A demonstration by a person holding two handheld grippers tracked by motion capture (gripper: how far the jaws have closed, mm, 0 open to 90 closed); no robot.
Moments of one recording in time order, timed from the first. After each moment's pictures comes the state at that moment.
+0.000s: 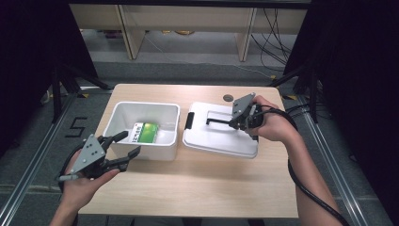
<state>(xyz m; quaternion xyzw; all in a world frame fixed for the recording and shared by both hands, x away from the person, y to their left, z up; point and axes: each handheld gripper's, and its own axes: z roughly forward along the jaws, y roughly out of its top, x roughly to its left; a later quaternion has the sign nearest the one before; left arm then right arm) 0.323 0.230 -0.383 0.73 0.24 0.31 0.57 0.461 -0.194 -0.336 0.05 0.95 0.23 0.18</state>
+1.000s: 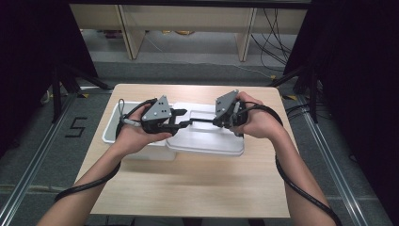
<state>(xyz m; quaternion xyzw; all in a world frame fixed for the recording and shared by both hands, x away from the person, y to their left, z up) 0.427 0.109 -0.341 0.83 0.10 0.22 0.49 0.459 -0.147 -0.322 -0.02 0.95 0.24 0.19</state>
